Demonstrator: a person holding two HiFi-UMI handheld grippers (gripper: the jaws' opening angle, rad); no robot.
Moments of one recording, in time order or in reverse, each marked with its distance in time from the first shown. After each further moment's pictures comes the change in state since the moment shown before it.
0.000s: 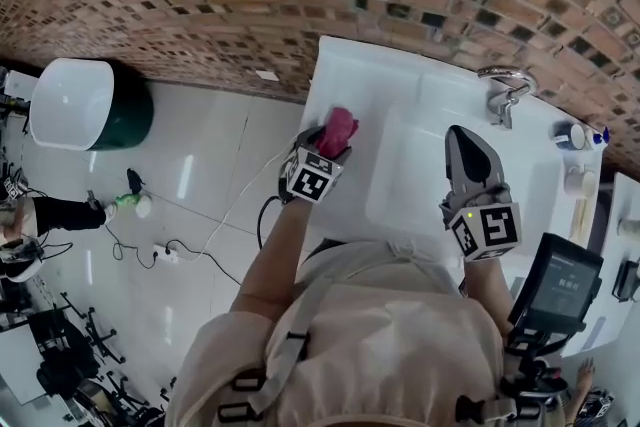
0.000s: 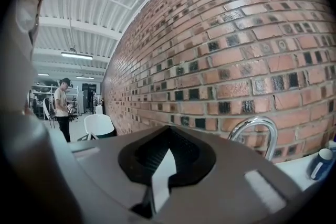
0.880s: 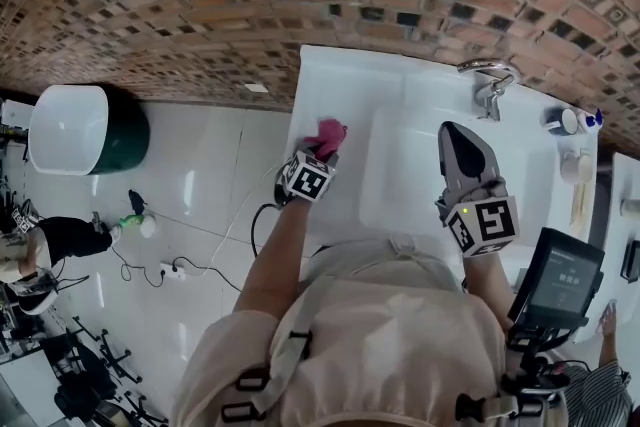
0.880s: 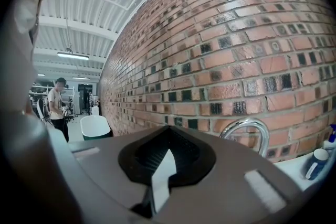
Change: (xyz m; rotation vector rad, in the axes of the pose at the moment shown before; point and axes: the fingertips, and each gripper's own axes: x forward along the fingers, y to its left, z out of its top) left arm 0.037 -0.004 -0.032 0.061 0.160 -0.034; right arm -0.008 -0.021 -0.001 0.011 -0.004 -0.044
